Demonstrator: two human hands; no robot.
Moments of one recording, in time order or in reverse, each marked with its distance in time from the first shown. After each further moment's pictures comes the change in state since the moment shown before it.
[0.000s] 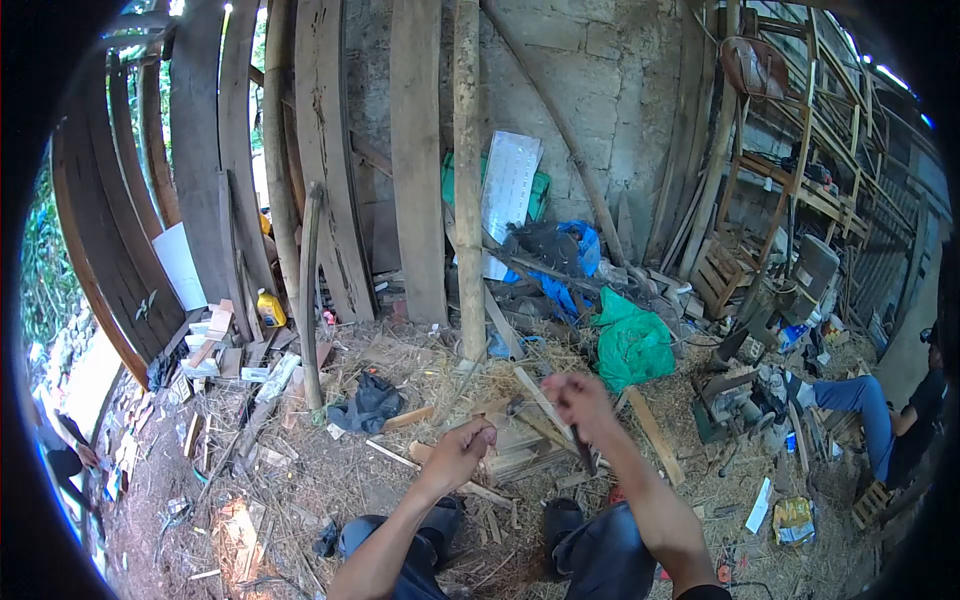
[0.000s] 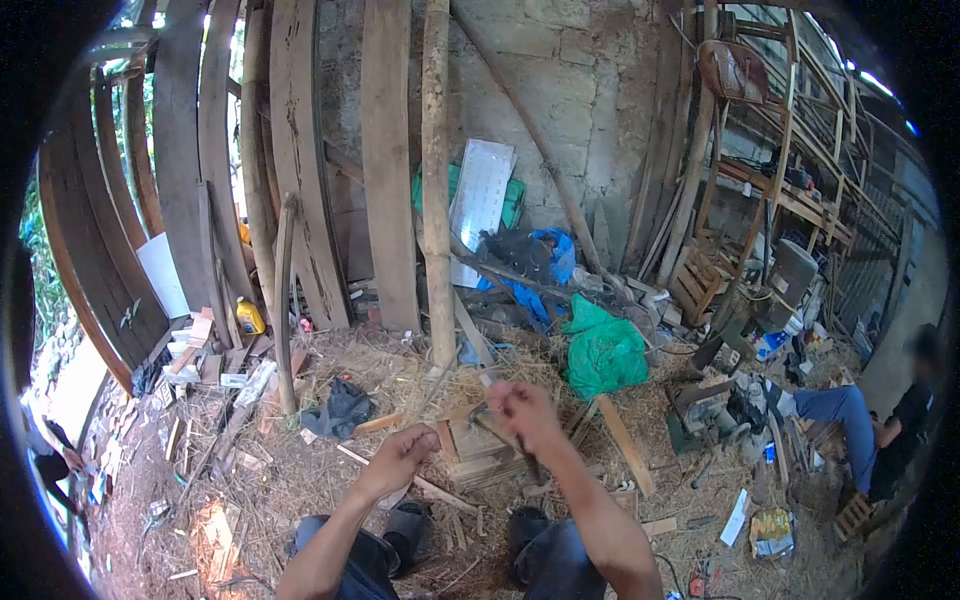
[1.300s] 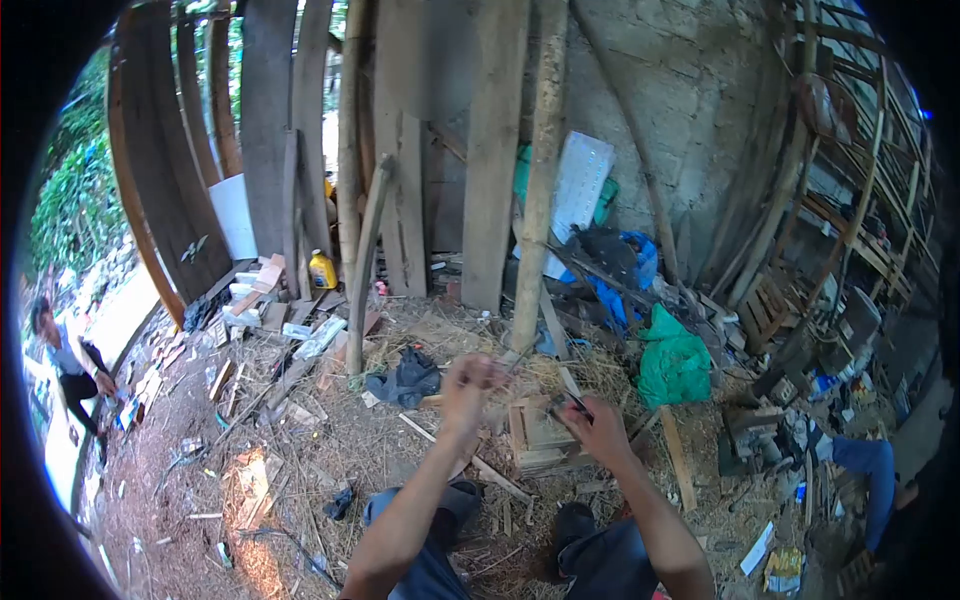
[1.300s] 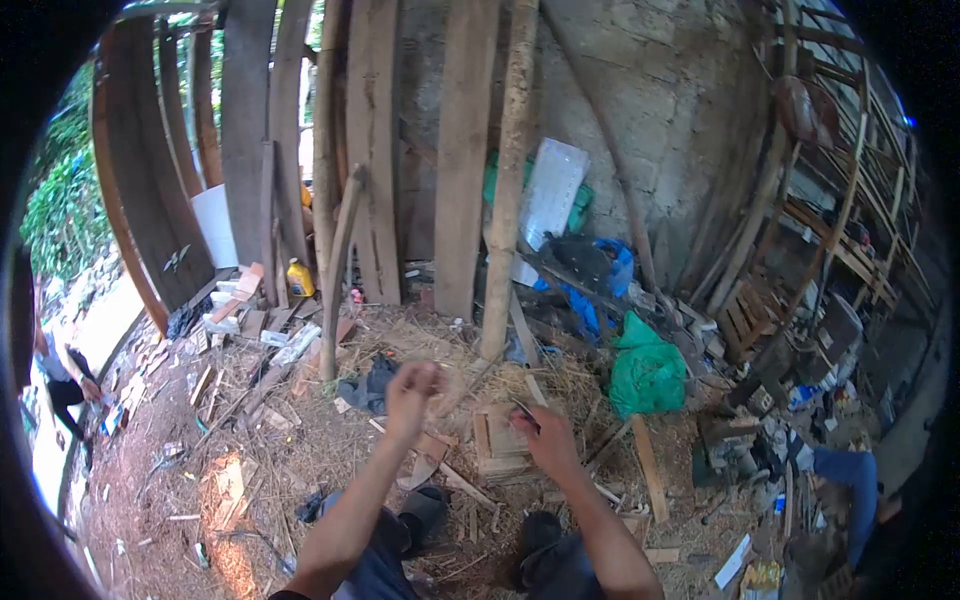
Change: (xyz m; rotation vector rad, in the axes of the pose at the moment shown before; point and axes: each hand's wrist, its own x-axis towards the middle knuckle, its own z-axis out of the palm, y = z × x) left_hand 0.039 -0.004 -0.045 -0.540 0.635 0.094; right_hand -0.014 0.018 0.029 -0.770 -0.127 -0.527
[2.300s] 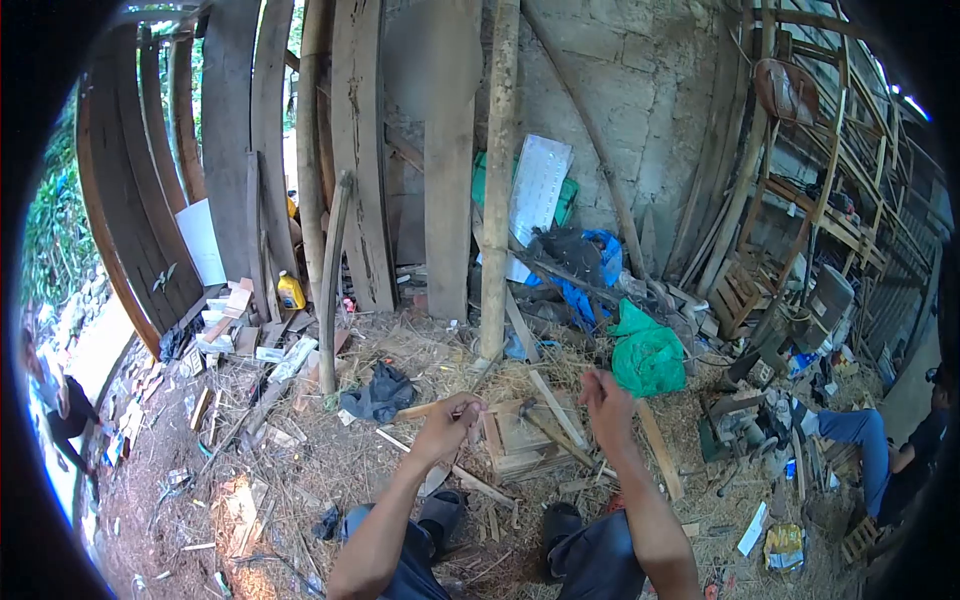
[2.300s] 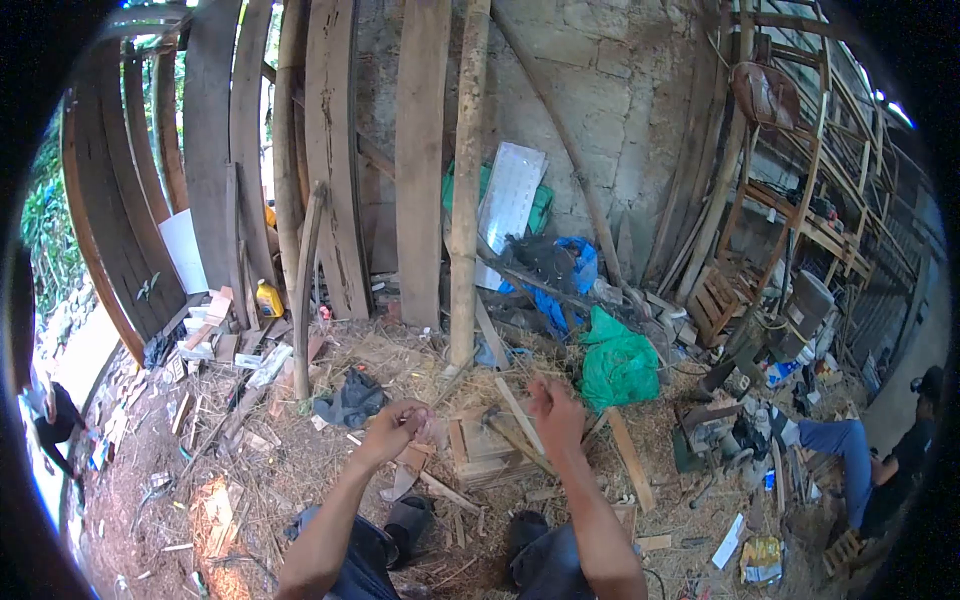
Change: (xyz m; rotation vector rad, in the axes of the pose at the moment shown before) left_hand -0.020 0.001 -0.009 0.565 -0.485 -0.048; right_hand 0.007 0.011 -0.040 -0.110 0.444 -0.012
